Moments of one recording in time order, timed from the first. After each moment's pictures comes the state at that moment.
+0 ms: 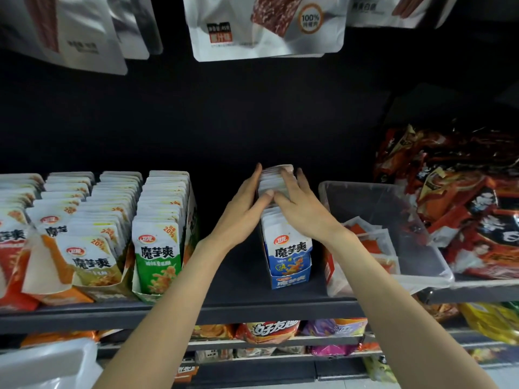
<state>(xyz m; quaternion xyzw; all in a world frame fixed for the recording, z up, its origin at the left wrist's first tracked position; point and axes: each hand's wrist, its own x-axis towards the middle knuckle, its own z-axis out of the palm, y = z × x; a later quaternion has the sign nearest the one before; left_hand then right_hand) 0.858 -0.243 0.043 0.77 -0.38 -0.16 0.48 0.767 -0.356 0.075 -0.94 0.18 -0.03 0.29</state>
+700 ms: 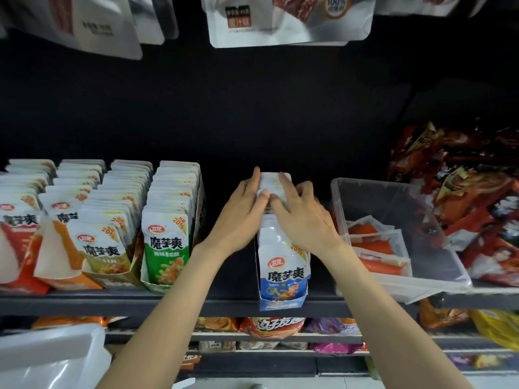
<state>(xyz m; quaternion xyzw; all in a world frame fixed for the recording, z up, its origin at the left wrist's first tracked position) 0.848 -0.221 0.045 0.83 -0.35 -0.13 0.41 0.770 -0.335 0.057 -0.94 0.22 -0.08 0.26</state>
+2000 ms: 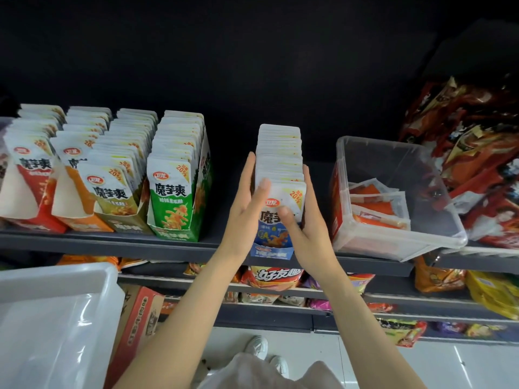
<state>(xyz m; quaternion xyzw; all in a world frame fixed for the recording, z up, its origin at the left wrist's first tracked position) 0.769 -0.198 0.018 0.64 -0.24 -0.18 0.70 0.694 -0.295 0.001 -0.74 0.10 -0.20 0.63</state>
